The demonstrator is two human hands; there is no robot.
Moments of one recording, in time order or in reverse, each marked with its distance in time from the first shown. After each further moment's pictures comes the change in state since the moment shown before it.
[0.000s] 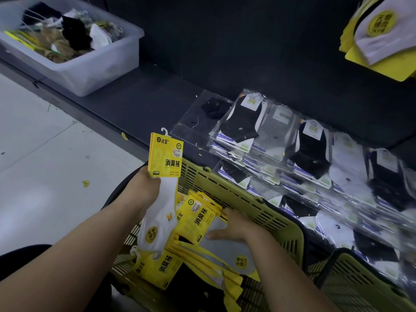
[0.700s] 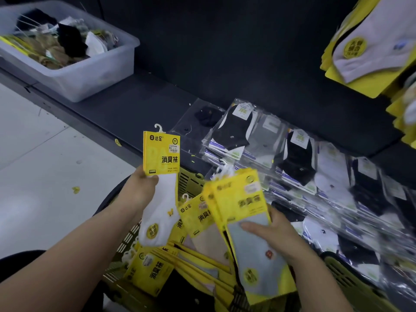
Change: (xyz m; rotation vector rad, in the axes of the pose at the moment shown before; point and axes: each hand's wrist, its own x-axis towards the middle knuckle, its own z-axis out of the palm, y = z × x) left_hand -0.001 0.008 0.000 -0.281 -0.015 0.007; right_hand -0.102 0.040 -0.037 0.921 0.369 -0.231
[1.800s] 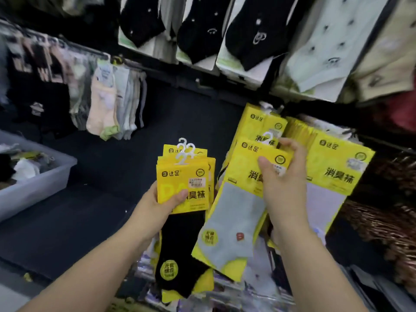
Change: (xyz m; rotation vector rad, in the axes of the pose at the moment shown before) left_hand -0.045 0.210 0.081 -0.373 -0.514 0.579; right_hand -0.079 -0.273 -0.103 0.007 0.949 -0.980
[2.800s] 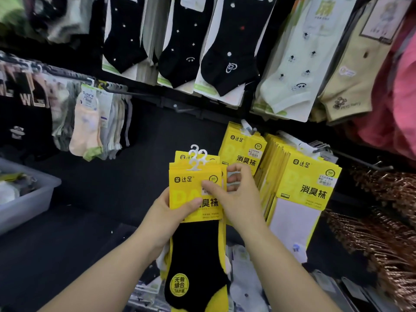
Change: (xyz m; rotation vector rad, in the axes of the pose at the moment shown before) left_hand 0.010 0.031 0.051 -0.135 -0.116 0.004; right_hand 0.007 -0.005 0.017 -0.154 -0.284 0.127
